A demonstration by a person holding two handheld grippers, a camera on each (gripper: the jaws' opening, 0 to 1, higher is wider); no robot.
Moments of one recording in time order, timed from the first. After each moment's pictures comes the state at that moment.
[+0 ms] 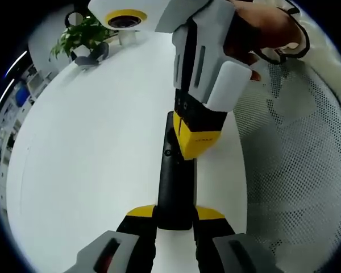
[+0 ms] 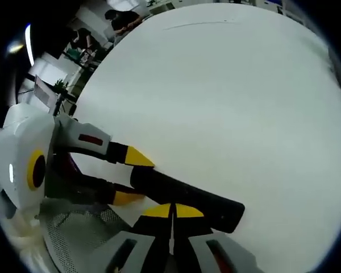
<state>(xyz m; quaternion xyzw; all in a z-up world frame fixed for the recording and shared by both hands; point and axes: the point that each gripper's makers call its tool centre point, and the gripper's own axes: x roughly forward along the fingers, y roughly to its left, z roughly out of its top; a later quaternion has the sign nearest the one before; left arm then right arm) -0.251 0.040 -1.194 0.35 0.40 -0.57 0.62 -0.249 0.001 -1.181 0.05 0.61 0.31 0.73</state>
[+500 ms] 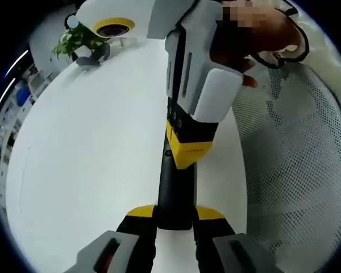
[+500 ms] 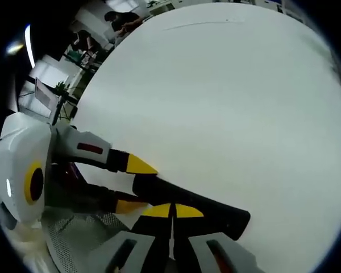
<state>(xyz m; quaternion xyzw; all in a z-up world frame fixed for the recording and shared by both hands) -0.251 0.039 -1.194 0.35 0.40 -0.57 0.63 -0.246 0.007 -1.185 0.06 0.62 0.31 0.72</state>
